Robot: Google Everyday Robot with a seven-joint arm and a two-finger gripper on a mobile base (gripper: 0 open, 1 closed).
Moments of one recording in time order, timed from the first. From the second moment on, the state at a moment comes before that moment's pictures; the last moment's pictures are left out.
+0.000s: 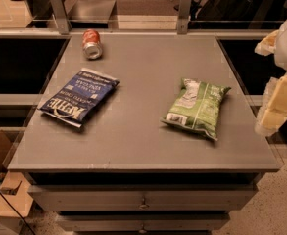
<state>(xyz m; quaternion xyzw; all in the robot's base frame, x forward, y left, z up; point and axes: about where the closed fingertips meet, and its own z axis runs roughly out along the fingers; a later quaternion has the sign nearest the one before) 0.438 -0.217 0.976 -0.60 0.78 -0.03 0.16</state>
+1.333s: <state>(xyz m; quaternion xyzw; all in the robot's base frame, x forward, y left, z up) 0.445 -0.203 0.919 -0.56 0.78 0.11 0.25</state>
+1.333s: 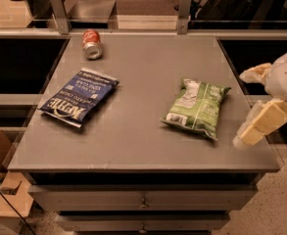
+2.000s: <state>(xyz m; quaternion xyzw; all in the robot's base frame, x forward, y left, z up) 0.460 -0.164 0.890 -0.52 0.76 0.21 0.33</state>
